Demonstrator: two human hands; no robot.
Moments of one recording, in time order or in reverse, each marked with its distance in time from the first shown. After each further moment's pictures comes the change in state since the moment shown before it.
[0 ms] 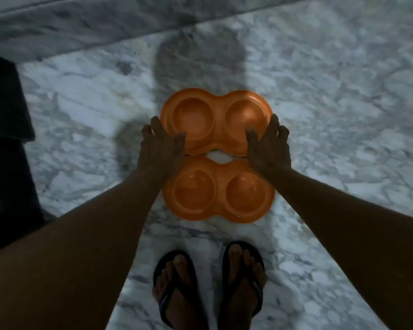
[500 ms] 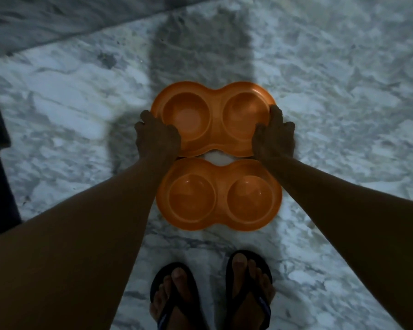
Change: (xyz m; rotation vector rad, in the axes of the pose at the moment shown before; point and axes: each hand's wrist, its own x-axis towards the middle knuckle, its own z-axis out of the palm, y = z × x) left_hand 0.047 0.008 0.025 -0.042 0.115 -0.184; right_hand 0.046 0.011 0.022 0.066 0.103 0.097
